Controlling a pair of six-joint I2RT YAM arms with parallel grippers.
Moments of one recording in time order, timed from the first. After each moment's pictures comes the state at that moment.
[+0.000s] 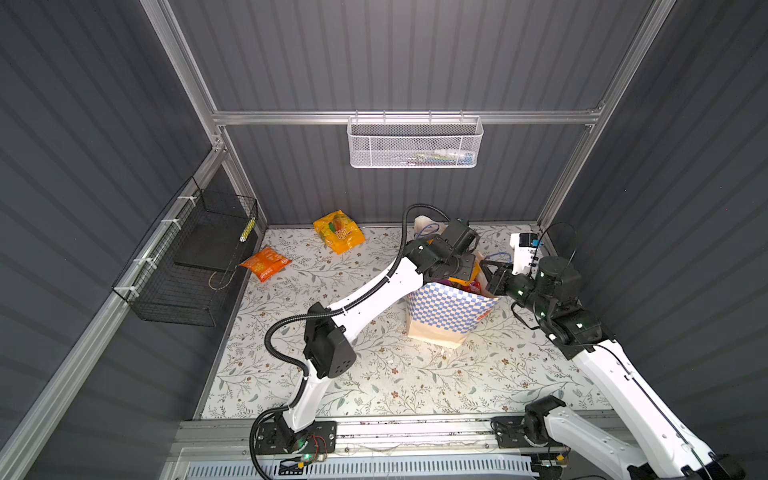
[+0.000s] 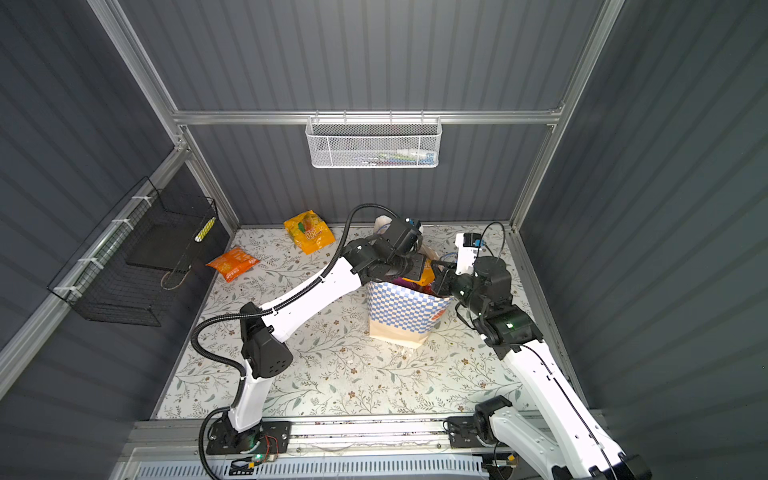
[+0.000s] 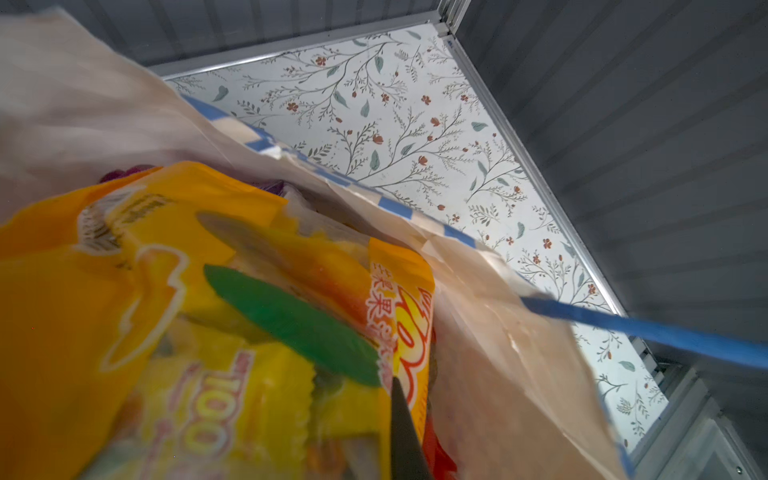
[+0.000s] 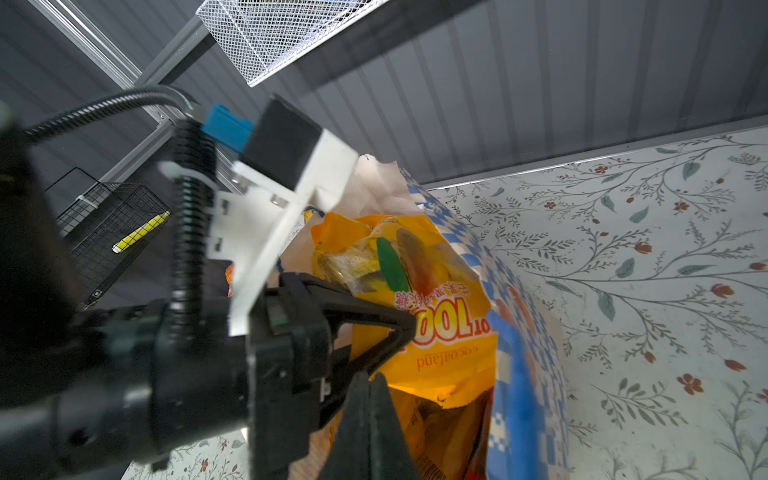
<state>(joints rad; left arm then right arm) -0.93 2.13 2.22 -0.87 -0.07 -0.44 0.34 0.92 0.94 -0.30 -0.18 0.46</state>
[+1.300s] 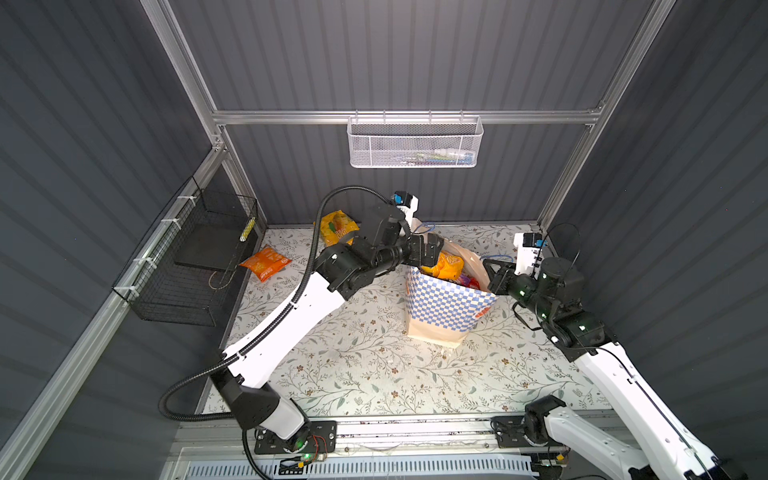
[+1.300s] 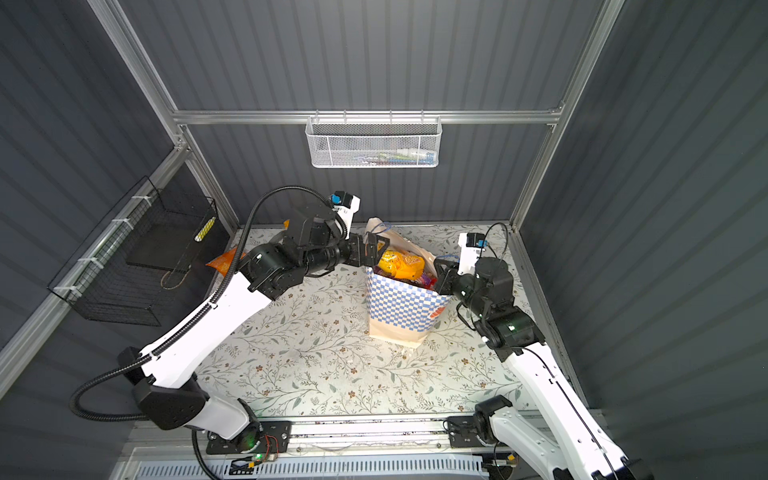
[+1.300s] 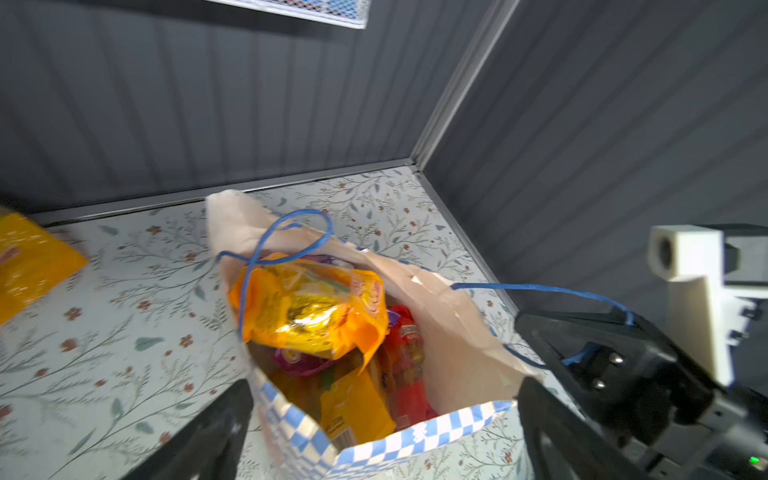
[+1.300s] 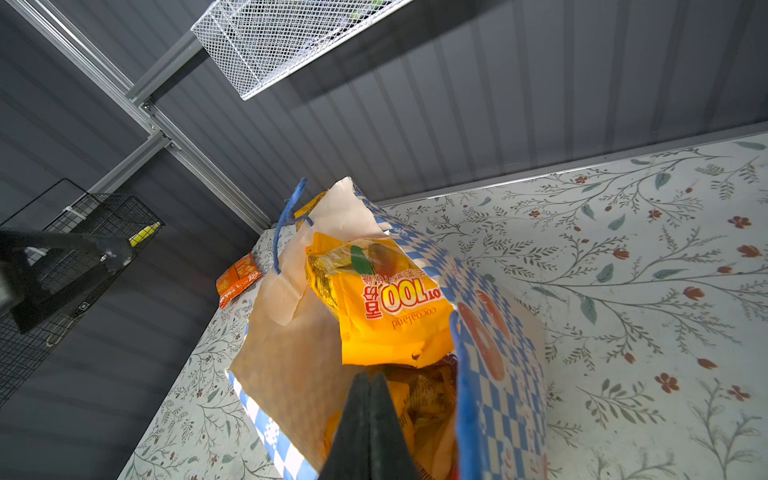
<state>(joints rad) -0.81 1.51 1.76 -0.68 -0.09 -0.41 0.34 0.90 0.94 -0.30 -0.13 0.46</state>
